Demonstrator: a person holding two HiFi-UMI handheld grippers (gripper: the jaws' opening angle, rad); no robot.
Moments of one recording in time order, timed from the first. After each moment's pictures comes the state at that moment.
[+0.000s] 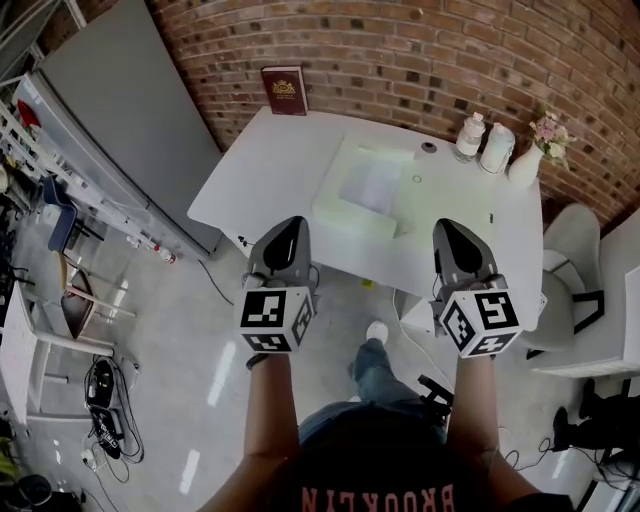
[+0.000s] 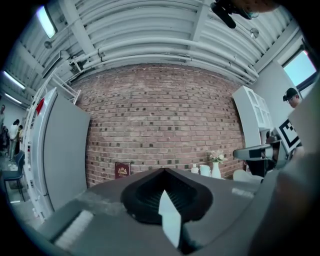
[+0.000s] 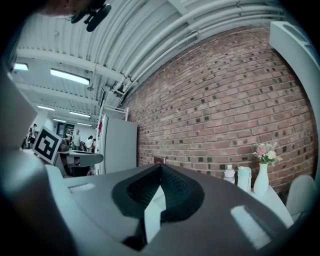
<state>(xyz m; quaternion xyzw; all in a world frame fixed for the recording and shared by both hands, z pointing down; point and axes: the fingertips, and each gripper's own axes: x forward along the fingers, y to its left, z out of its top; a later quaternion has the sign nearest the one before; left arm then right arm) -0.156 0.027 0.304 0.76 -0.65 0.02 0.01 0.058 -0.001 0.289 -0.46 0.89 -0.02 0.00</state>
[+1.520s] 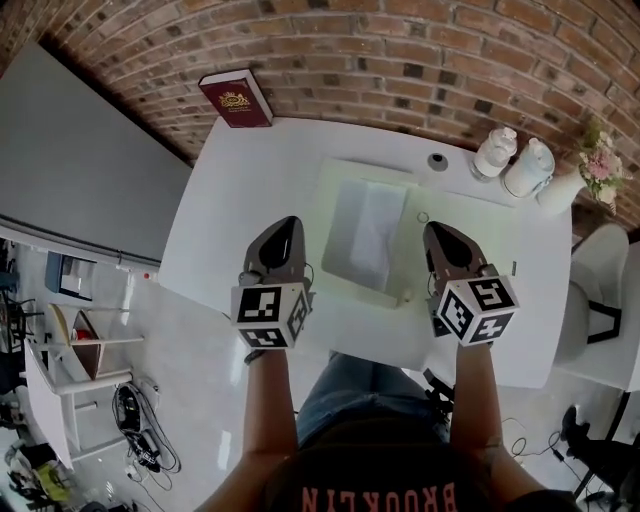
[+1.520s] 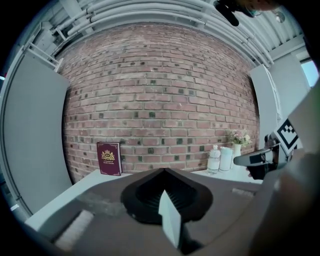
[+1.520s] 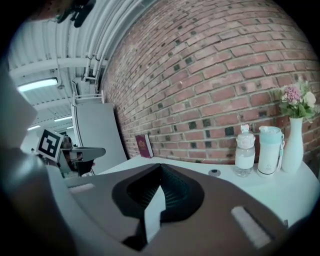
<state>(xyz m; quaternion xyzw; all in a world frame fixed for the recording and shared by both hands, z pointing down) -0.178 -0.258 0.394 0.77 -0.62 0.11 0.10 0.038 -0.274 0.413 -0.45 0.87 -0.19 -0.07</state>
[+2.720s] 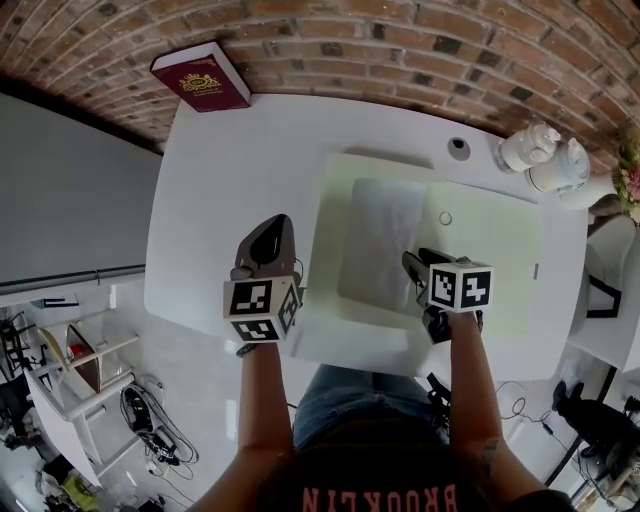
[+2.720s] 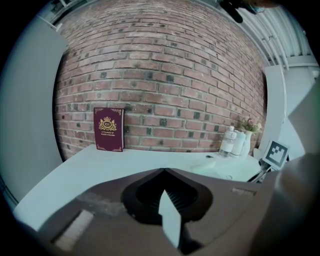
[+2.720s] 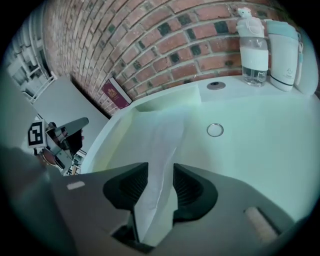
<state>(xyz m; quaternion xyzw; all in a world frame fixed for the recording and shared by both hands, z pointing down) -0.246 -0.338 0.510 0.77 -0.58 0.16 0.20 -0.008 -0.282 0.624 -0.41 0.73 -0.48 -0.27</state>
